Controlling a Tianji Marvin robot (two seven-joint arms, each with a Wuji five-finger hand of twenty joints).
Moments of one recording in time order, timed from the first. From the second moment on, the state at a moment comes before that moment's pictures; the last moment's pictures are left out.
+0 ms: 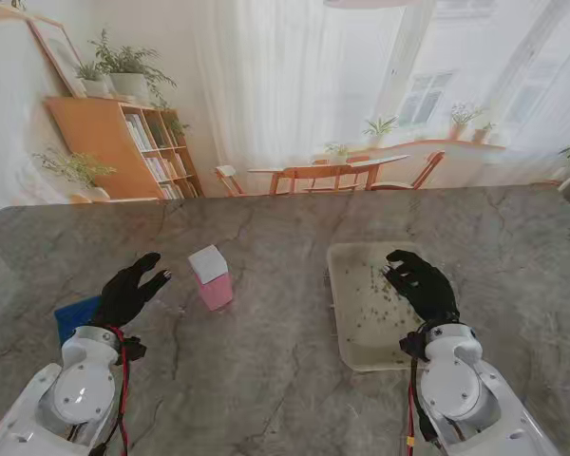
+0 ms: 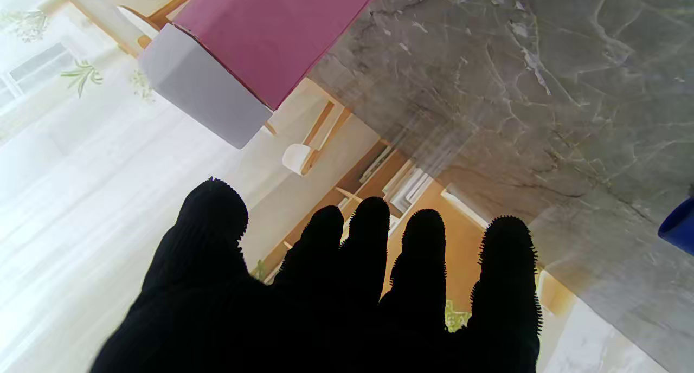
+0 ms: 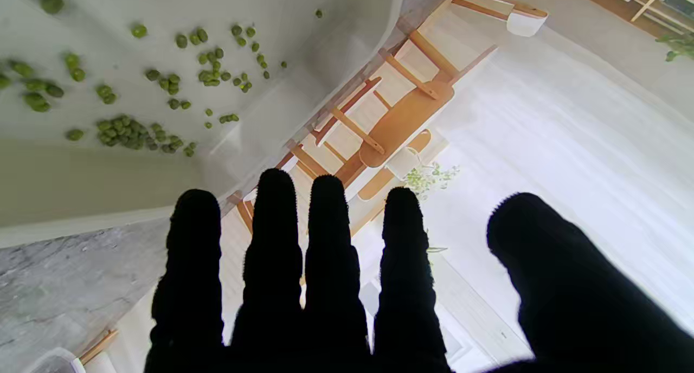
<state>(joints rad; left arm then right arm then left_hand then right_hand) 1.73 -1.15 -1.43 -1.60 0.49 -0.04 0.20 -1.72 -1.19 1.38 -1.63 -0.46 0.09 -0.34 0.87 0.00 -0.02 0.11 0.46 0.31 0.14 0.50 0.57 0.27 0.11 0.34 0.43 0.26 0.14 0.33 0.13 0.42 0.51 0.58 0.35 -0.32 0.73 -0.11 0.52 -0.08 0.39 0.63 0.79 0.09 0.31 0.56 0.70 0.10 0.44 0.48 0.27 0.29 1.00 0.45</state>
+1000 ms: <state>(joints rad) 1.77 -1.15 -1.45 -1.64 0.57 0.00 0.21 -1.72 -1.19 1.37 -1.63 -0.45 0.08 -0.33 0.87 0.00 -0.02 0.11 0.46 0.31 0.14 0.50 0.57 0.27 0.11 0.34 0.43 0.26 0.14 0.33 0.13 0.42 0.51 0.58 0.35 -0.32 0.73 -0.11 0.52 -0.08 0.39 0.63 0.79 0.09 0.31 0.56 0.70 0.10 0.44 0.48 0.27 0.30 1.00 0.46</state>
